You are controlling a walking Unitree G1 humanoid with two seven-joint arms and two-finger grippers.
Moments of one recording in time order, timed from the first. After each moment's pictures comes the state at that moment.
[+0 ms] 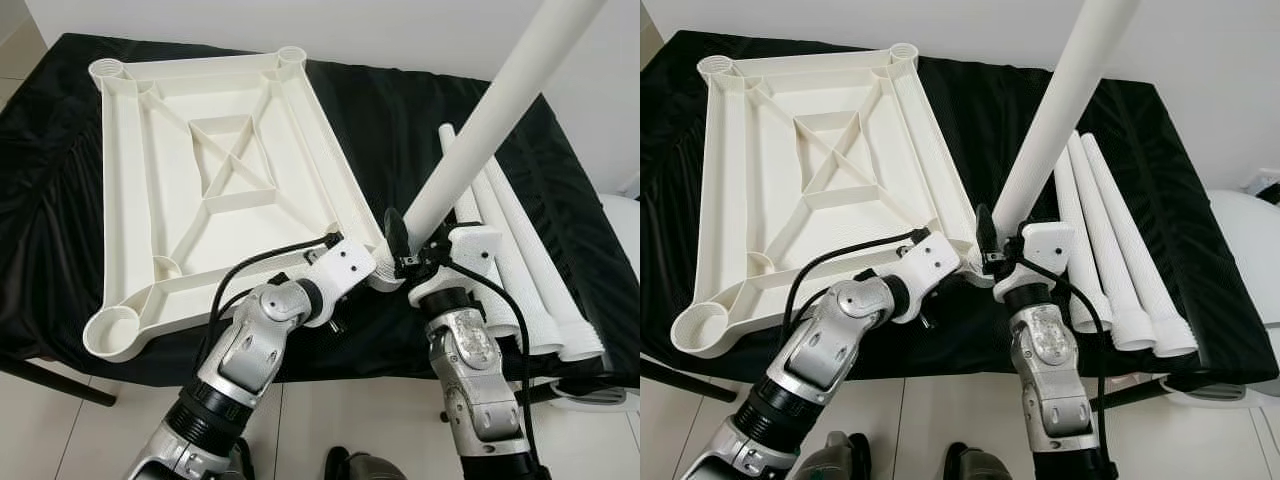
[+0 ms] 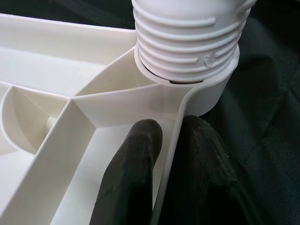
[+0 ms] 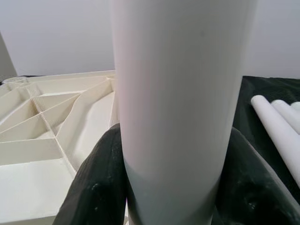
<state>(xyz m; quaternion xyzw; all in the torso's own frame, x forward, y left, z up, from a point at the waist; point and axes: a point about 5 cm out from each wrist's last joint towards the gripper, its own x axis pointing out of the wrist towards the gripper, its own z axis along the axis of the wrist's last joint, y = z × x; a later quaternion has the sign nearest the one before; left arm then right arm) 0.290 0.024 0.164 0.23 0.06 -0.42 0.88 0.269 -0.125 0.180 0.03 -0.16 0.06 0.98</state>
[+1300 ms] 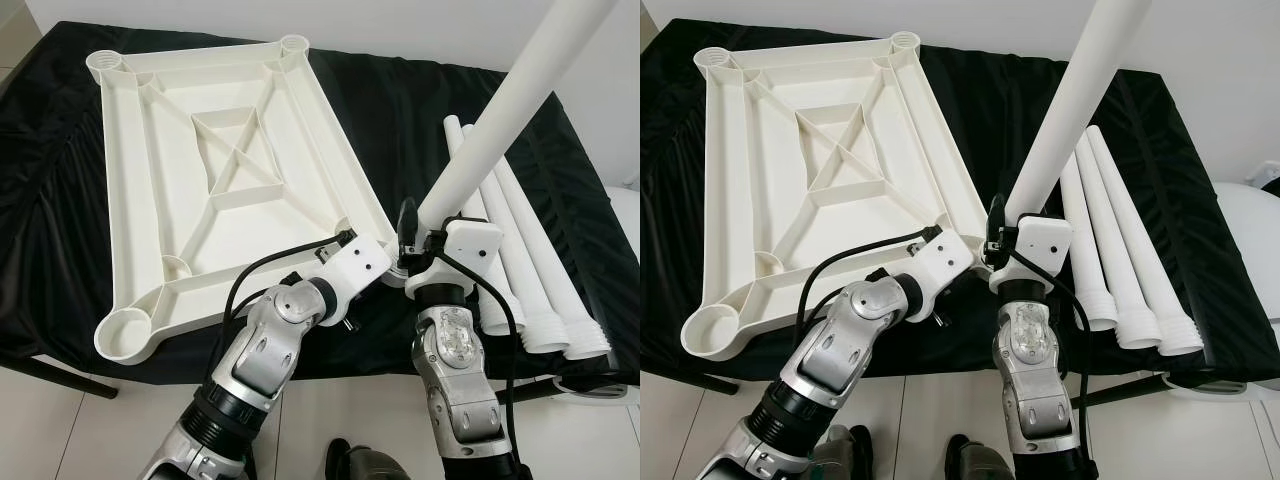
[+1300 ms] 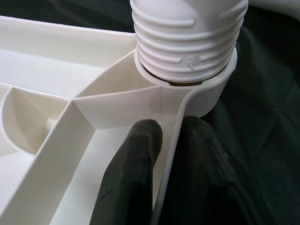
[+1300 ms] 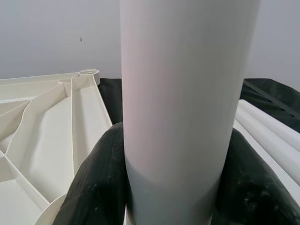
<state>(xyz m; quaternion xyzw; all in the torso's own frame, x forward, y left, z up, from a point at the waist) 0.288 0.013 0.170 0.22 0.05 -0.40 0.89 0.268 -0.119 0.189 0.02 -0.17 -0.06 0.98</state>
